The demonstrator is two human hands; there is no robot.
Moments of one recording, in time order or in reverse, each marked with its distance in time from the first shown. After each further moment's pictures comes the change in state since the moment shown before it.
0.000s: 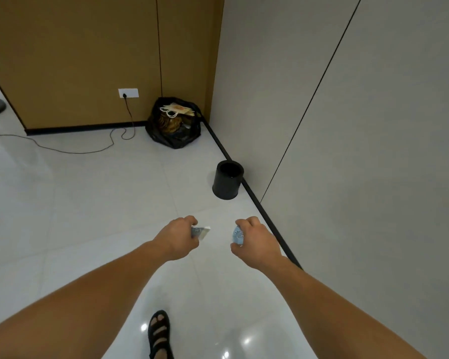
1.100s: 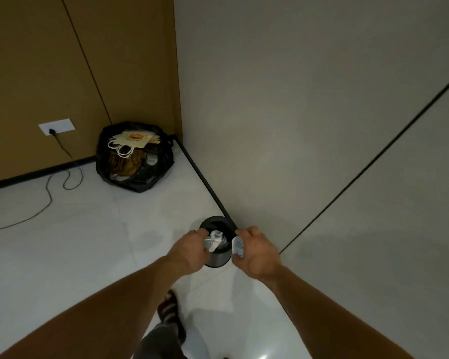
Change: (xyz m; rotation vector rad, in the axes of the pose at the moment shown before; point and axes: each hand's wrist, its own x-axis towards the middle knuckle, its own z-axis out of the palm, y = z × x) left_hand 0.656 0.128 -0.123 0.057 -0.214 0.060; right_hand 0.630 0.148 -0.106 0.098 -0.124 0.139
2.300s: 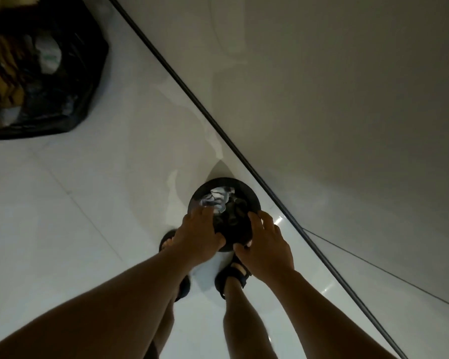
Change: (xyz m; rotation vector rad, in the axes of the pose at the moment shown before) left_hand 0.478 -0.151 0.178 0.129 -0.430 -0.164; right_hand 0.383 0.153 0.270 0.226 -0.262 0.368
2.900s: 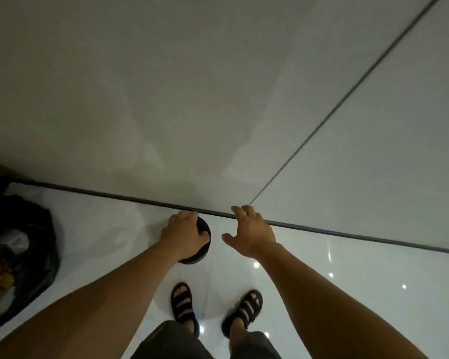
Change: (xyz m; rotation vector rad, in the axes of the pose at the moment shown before) left_hand -0.265 0.121 -0.137 0.539 -0.008 0.552; right_hand -0.299 -0.081 -0.157 0.229 0.389 0.402
